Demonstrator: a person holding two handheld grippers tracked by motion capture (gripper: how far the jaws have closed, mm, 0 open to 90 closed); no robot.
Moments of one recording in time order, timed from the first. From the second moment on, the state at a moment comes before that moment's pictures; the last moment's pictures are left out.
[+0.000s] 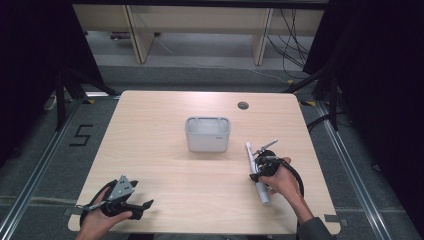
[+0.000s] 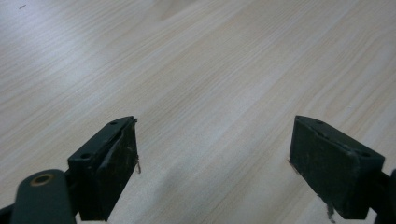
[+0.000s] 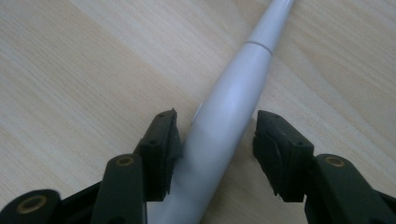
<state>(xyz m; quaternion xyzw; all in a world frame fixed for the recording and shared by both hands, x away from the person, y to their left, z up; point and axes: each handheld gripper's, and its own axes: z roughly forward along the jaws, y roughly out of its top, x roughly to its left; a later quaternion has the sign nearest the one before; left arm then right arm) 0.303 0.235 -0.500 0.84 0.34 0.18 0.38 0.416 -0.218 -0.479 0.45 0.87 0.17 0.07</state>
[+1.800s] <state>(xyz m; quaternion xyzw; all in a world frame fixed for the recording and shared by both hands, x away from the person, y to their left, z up) 0.303 0.235 -0.499 0.85 0.33 0.19 0.37 0.438 -0.204 -0.474 0.38 0.92 0.03 0.05</state>
